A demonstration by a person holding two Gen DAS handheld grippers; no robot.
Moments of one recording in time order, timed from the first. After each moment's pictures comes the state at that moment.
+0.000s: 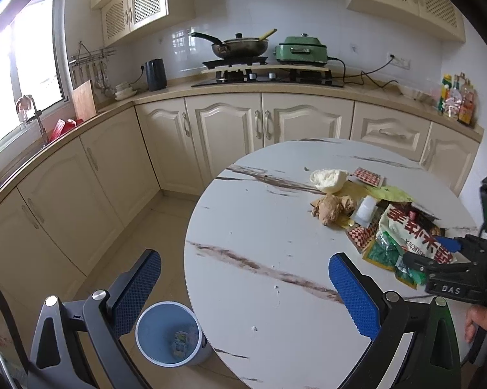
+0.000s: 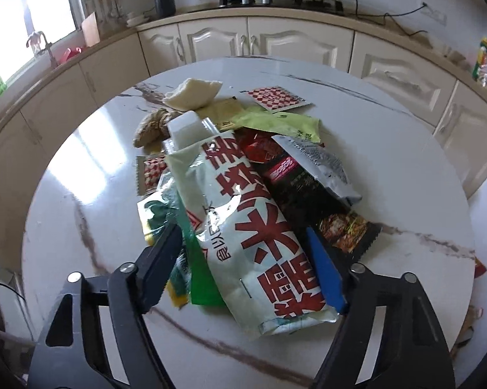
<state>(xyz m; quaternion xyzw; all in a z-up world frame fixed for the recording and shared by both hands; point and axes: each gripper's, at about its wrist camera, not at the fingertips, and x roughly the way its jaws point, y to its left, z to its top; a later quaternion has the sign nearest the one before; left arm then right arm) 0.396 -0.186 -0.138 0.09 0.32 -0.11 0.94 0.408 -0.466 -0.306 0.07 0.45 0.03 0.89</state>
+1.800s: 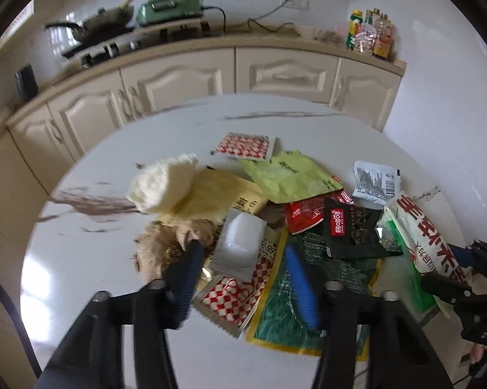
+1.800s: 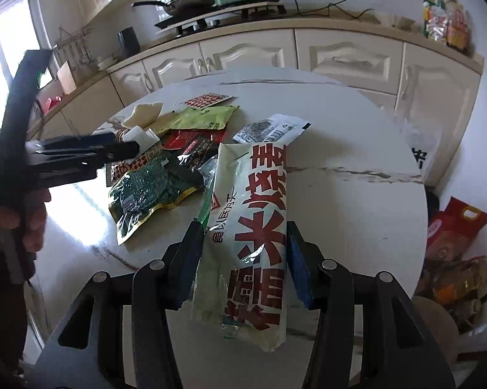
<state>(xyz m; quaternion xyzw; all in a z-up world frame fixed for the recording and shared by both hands) 0.497 -0.347 -0.214 0.14 0.40 -0.32 0.85 0.339 -0.529 -0.310 0.15 0.41 -0.03 0.90</state>
